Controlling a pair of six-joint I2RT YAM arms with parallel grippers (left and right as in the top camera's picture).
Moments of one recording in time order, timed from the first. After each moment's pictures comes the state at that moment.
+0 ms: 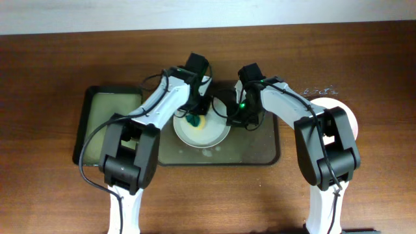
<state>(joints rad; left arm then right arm) -0.44 2.20 1.70 -0.87 0.07 -0.07 0.31 2.12 1.44 -0.74 -0.45 0.39</state>
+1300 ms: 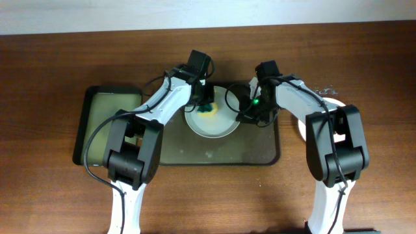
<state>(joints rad) -0.42 2.26 1.71 -0.64 0.11 -0.41 0.21 2.12 1.42 -0.73 -0.51 0.39</state>
